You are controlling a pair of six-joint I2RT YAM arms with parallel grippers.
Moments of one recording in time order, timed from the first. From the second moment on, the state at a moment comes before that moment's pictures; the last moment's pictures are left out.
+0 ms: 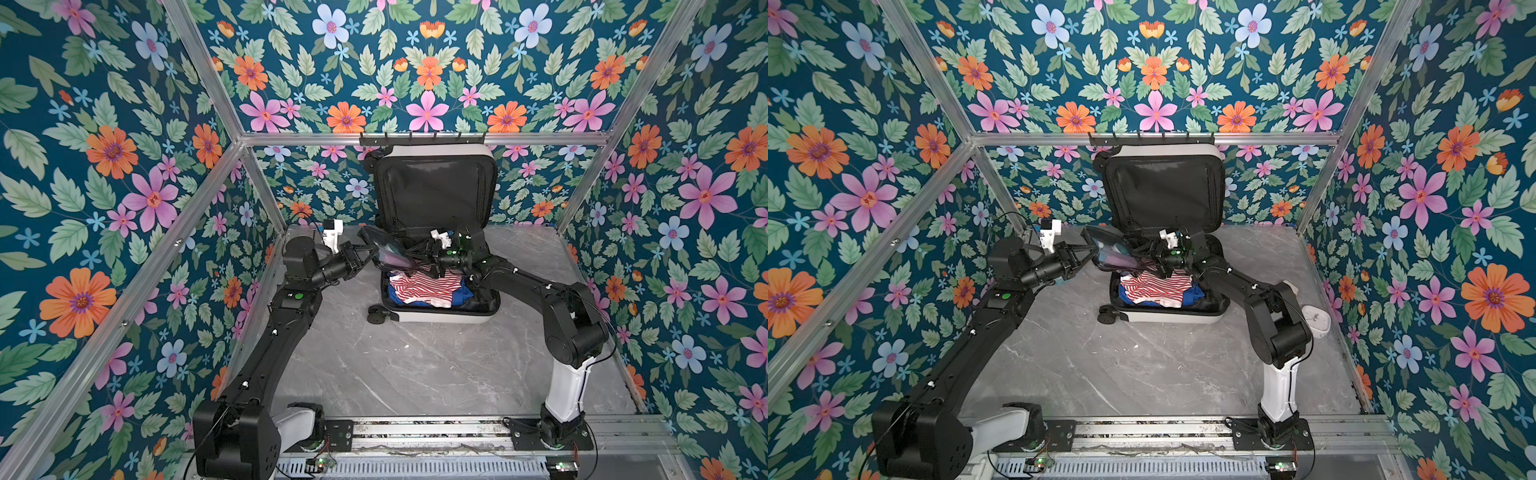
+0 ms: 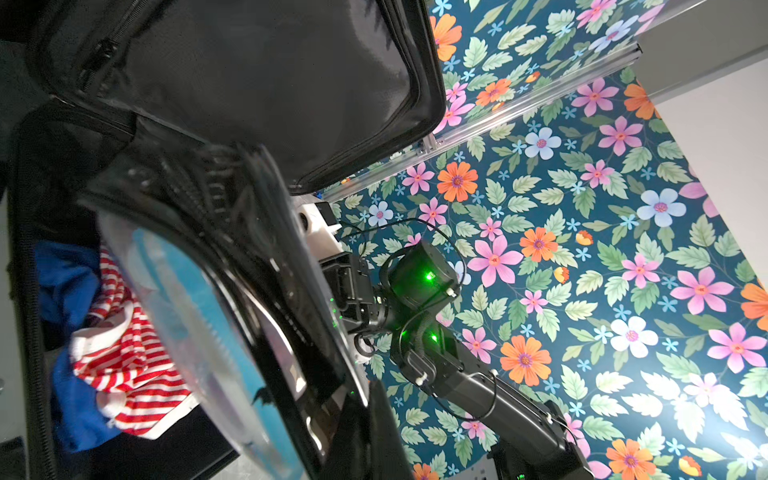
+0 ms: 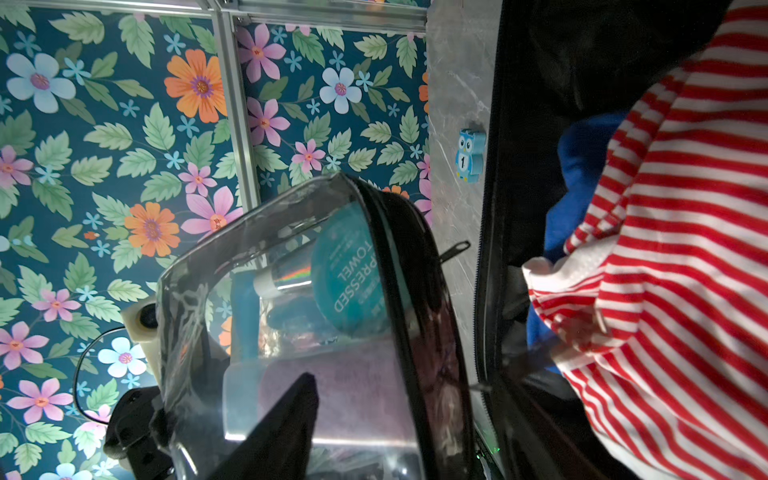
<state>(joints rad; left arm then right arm) -0.18 1.20 0.98 0.13 0.80 -1.02 0.45 1.92 1.39 0.20 -0.84 1.27</state>
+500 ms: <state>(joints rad) -0.23 1.29 0.96 0.24 0.77 -1.04 0.41 1.76 1.23 0.26 -0.79 1.33</state>
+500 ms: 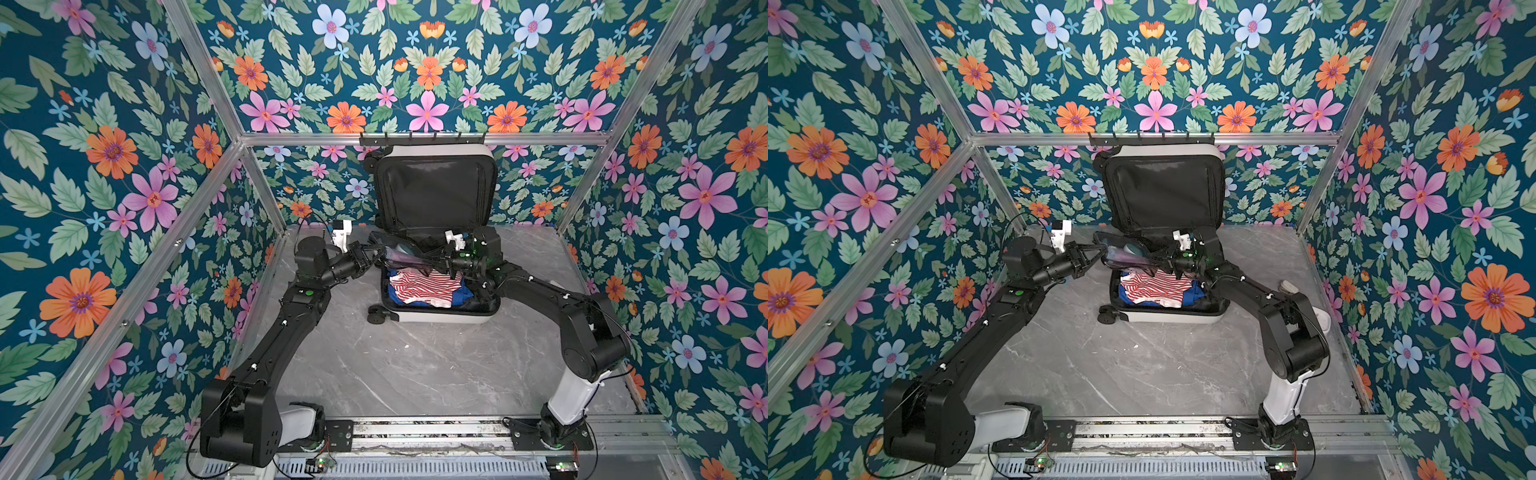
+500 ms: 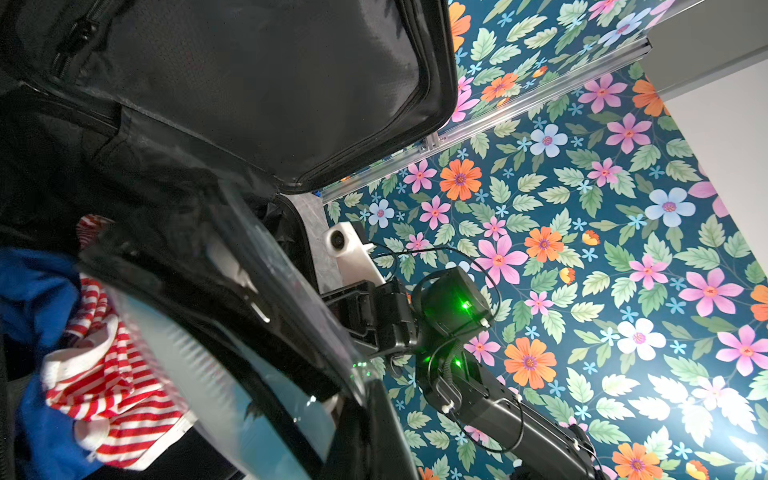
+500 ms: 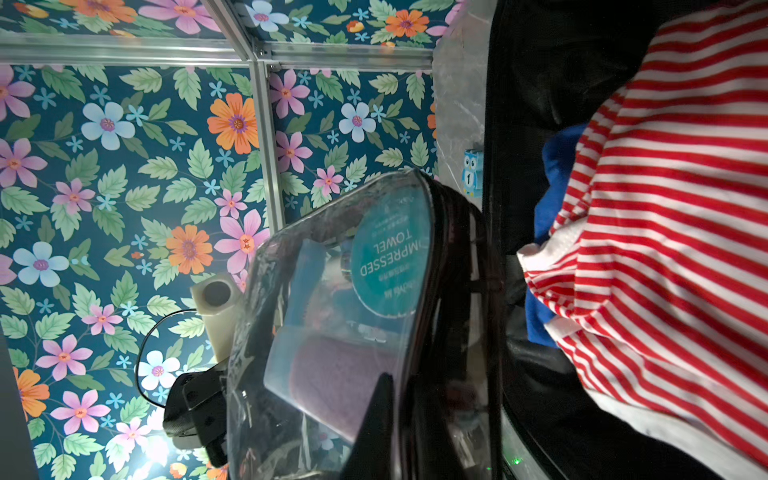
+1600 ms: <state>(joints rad) -0.51 1.72 1.19 -0.19 0.38 -0.52 0.24 1.72 1.10 -0.03 -0.69 0.97</state>
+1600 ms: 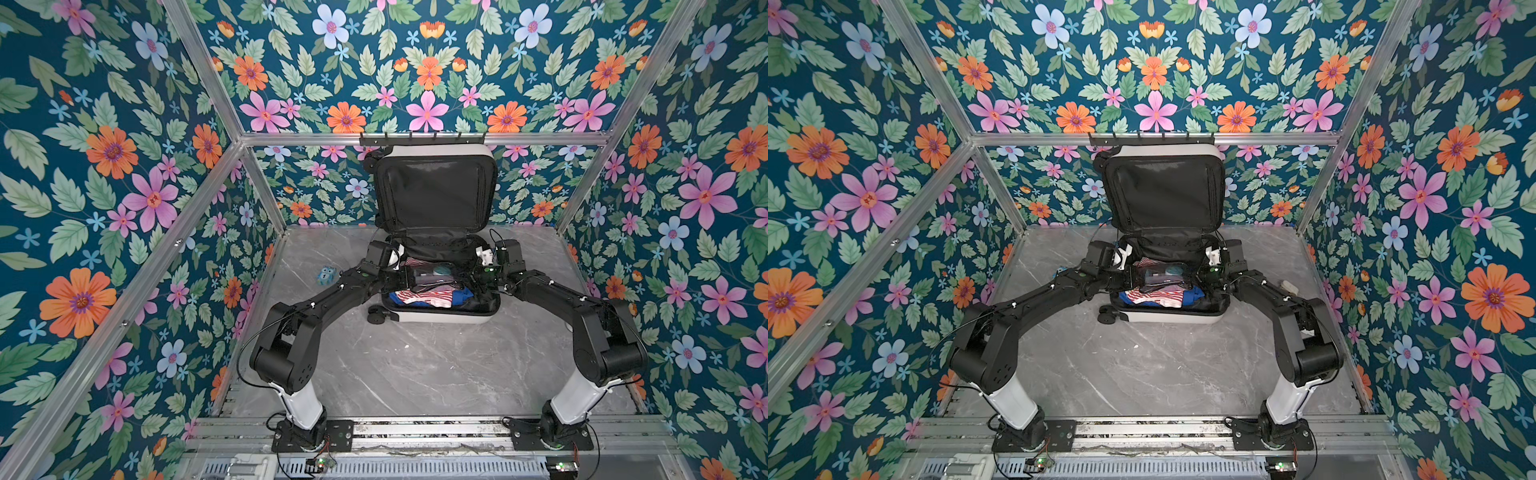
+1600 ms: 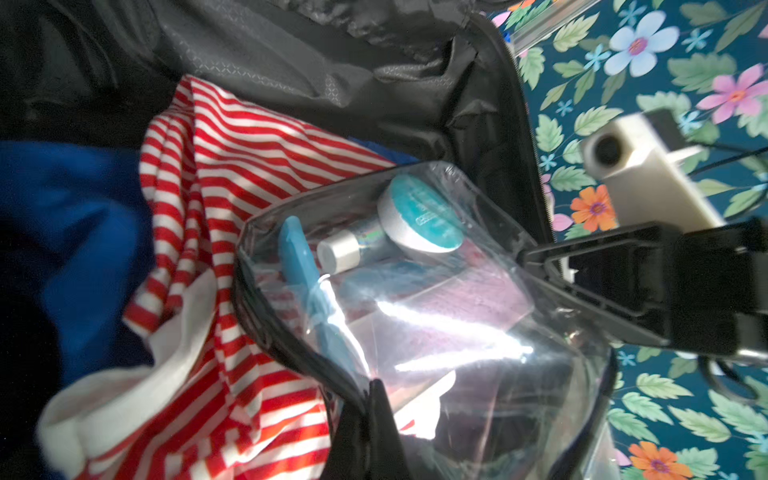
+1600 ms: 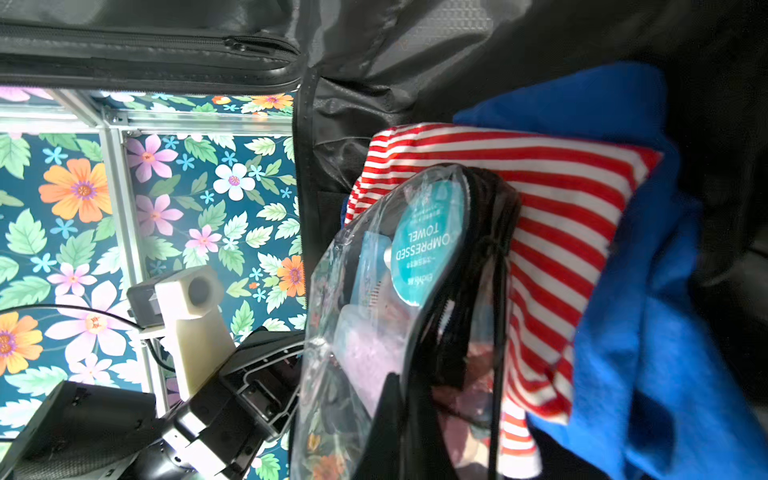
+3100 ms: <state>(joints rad) -0.58 1.73 1.22 -0.28 0.25 -0.53 0.39 1.72 1.18 -0.30 -0.60 0.81</state>
